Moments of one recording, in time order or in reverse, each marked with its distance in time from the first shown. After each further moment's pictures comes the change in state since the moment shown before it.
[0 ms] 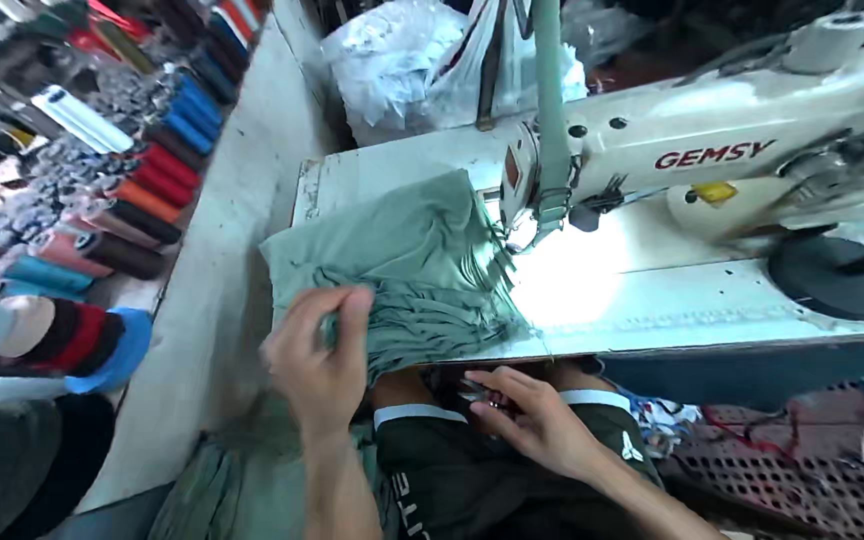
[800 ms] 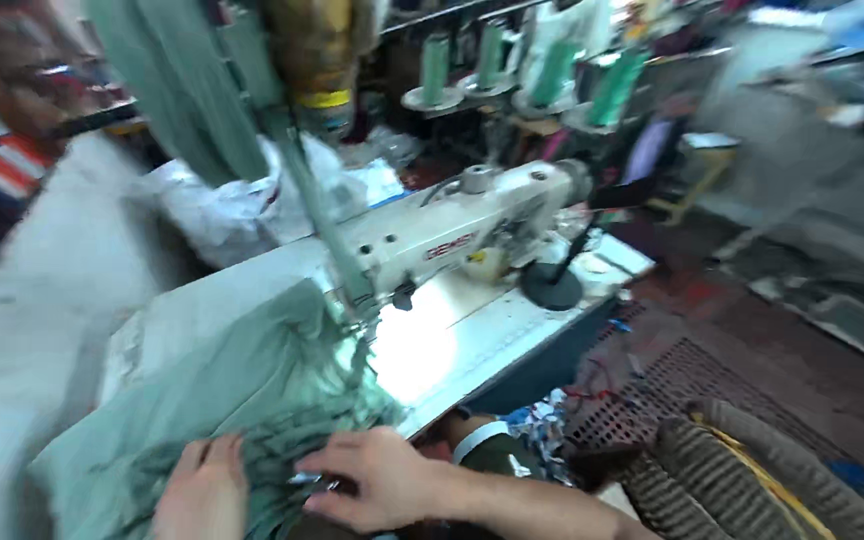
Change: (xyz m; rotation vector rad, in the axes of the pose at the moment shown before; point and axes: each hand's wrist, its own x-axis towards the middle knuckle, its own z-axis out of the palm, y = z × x) left_hand 0.001 -0.044 0.051 0.537 -0.632 -0.135; right_hand 0.073 -0.030 -0.007 -0.079 0.092 -0.114
